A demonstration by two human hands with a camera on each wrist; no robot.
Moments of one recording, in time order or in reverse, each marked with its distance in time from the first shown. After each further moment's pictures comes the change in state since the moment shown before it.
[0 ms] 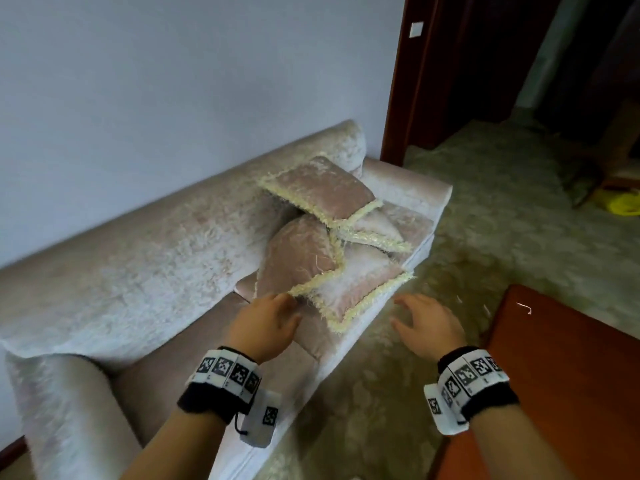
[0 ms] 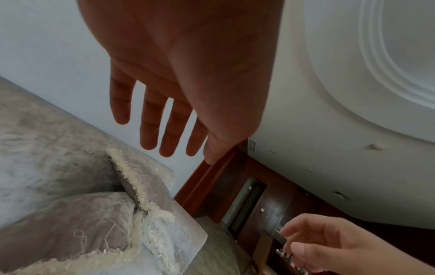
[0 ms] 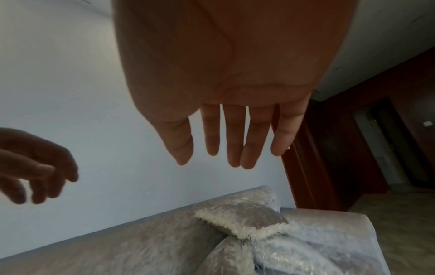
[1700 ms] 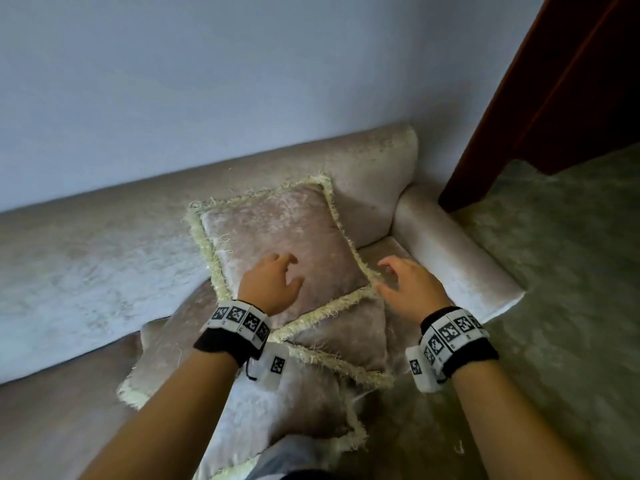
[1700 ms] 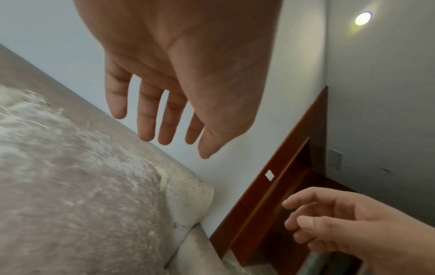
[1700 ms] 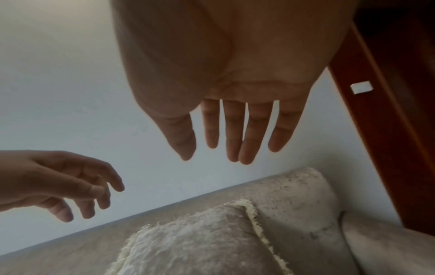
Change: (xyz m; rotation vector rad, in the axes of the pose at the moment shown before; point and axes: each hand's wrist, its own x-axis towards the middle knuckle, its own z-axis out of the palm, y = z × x) left_hand 0.736 0.102 0.122 -0.076 0.100 -0.476; right_hand 0.795 0.222 -0.110 0.018 -0.223 -0.412
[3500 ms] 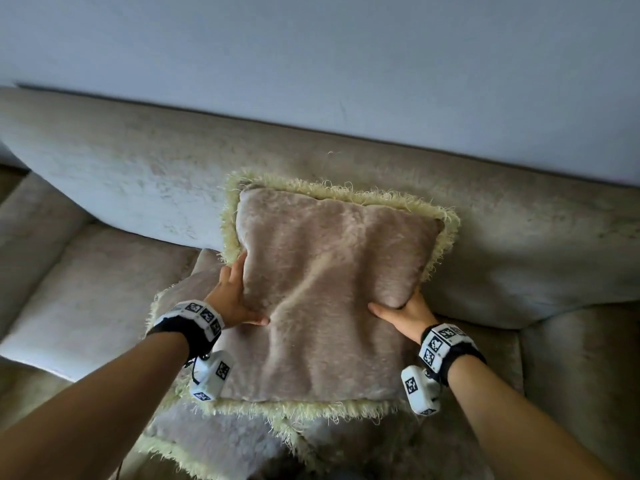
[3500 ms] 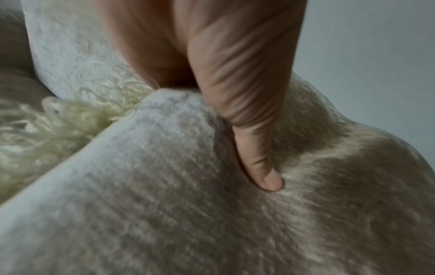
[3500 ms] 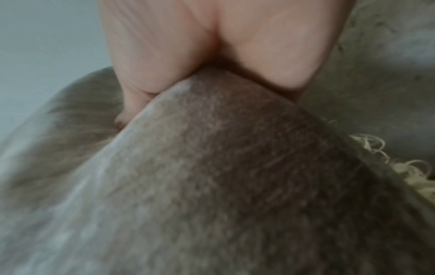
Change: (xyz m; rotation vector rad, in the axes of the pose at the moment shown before) left_hand 0.141 -0.132 0.060 -0.340 -0.020 -0.928; right_hand 0.422 0.048 0.189 0.462 -0.645 -0.116
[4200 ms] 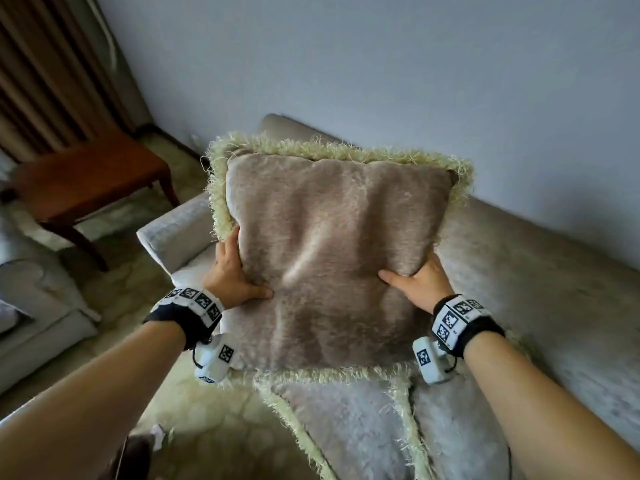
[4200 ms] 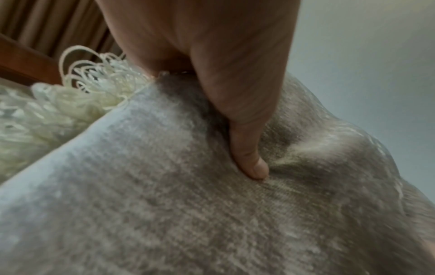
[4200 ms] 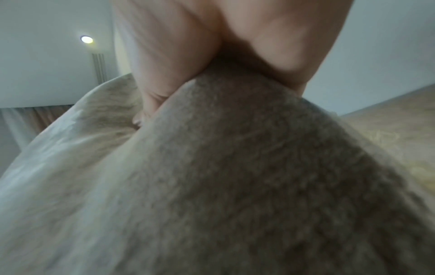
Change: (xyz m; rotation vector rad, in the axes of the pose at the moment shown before) left_hand -0.275 -0.308 -0.184 -0.300 0.661 -0.080; right_hand -0.177 -0.300 0.276 -0.304 -0.046 -0.568
